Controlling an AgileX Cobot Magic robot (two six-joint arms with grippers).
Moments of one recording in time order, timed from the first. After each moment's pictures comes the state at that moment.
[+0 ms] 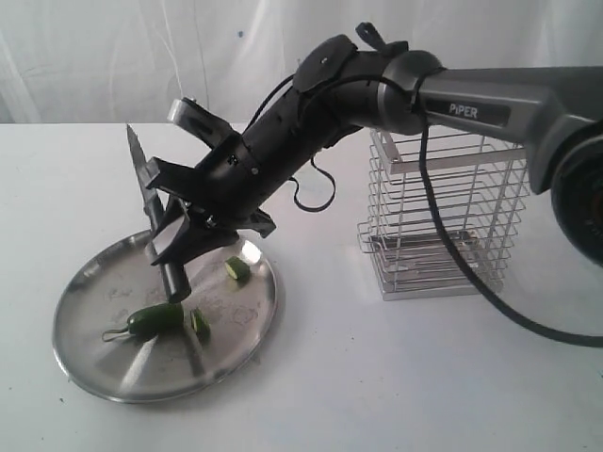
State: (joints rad) left arm 0.00 0.55 -0.31 -1.79 0.29 1.96; right arm 0.59 2.19 -1.79 0.97 1.21 -0.37
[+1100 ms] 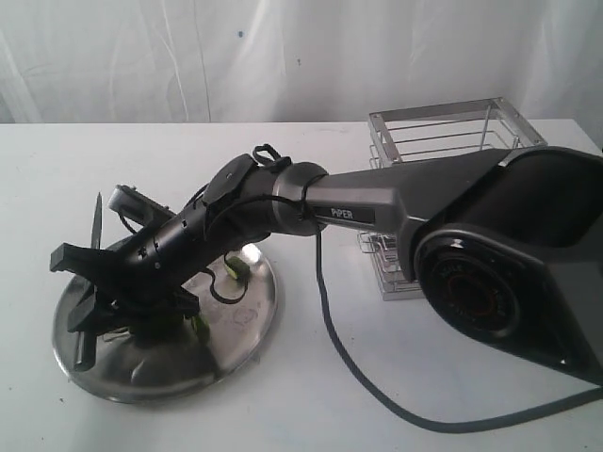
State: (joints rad) left arm 0.00 0.55 -0.30 -1.75 -0.04 1.72; right arm 0.79 2.38 -1.80 1.16 0.85 -0.31
